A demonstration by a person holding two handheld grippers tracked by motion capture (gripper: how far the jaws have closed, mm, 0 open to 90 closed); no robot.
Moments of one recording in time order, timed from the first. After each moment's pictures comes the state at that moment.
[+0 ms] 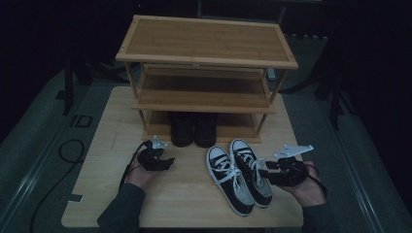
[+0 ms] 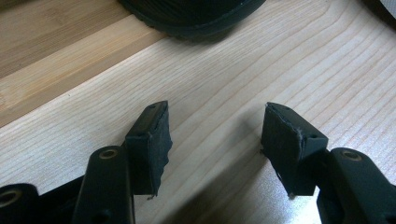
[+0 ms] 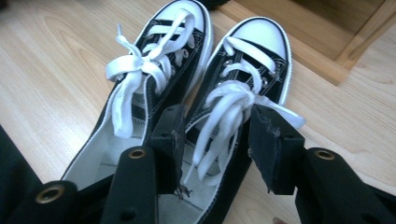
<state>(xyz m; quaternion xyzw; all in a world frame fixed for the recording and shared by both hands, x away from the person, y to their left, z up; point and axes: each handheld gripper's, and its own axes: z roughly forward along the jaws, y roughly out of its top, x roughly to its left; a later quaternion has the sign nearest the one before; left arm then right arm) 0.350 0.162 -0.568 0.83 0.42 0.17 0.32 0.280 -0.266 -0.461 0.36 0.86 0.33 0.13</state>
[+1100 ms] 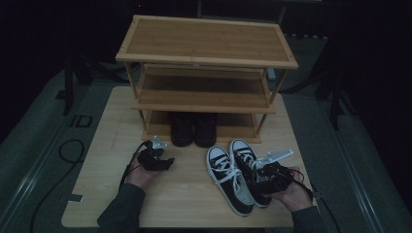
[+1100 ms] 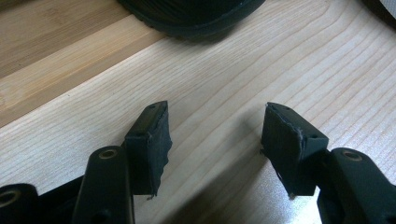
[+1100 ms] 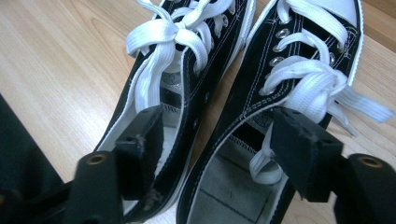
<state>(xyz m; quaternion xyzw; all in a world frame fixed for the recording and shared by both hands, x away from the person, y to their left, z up) 0.350 0.162 -0.568 0.83 0.42 0.17 0.32 0.280 -0.237 -0.489 0.36 0.88 0.29 0.08</state>
